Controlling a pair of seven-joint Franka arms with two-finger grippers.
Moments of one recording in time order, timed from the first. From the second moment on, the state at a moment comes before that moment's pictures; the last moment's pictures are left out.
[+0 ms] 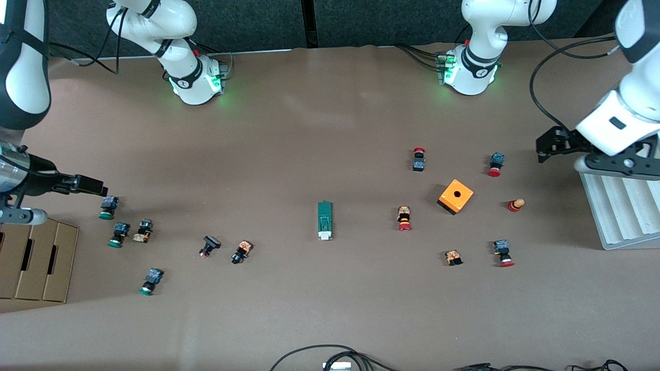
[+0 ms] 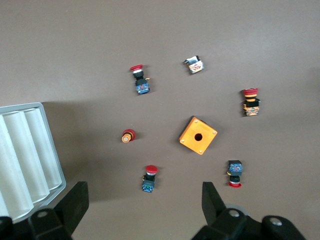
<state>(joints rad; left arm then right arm) -0.10 0.03 -0.04 -1.58 0.04 1.59 0.05 -0.03 0.14 -0.05 -1.60 0.04 1.62 0.02</state>
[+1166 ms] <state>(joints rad) -0.27 0.15 -0.39 -1.62 0.11 1.88 -0.89 0.13 0.28 -0.05 -1.60 0.16 1.75 -0.10</state>
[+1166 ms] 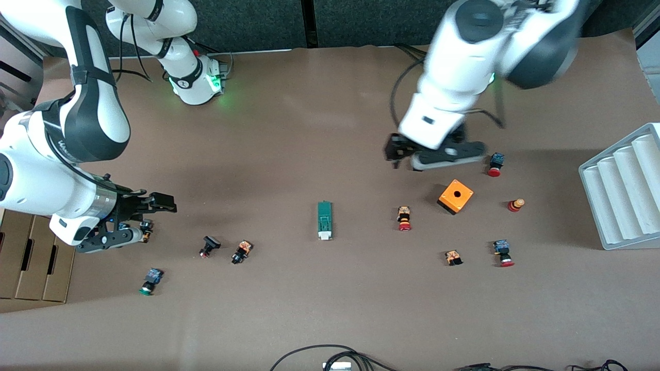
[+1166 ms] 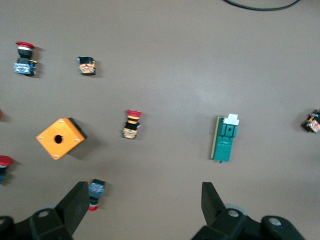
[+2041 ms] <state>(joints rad) -0.60 0.41 -0.40 -1.68 0.66 2.14 -1.63 0.10 0.29 -0.06 -1.59 0.16 1.80 -0.11</state>
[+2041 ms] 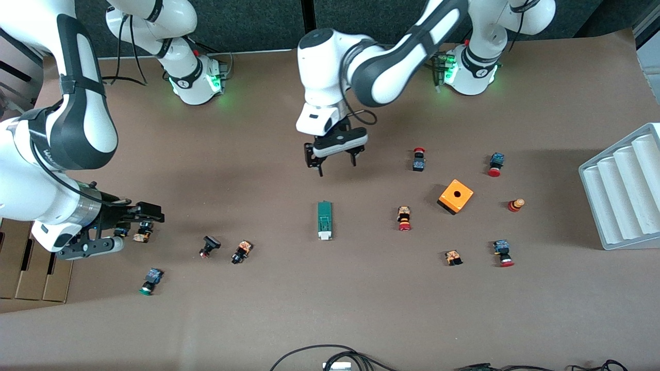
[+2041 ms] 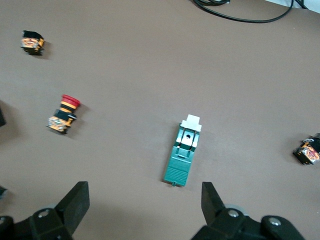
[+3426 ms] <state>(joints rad) -0.74 0.86 -0.39 -1.71 1.76 2.08 -2.51 0.13 0.25 -0.05 -1.56 0.16 1.72 -0.10</state>
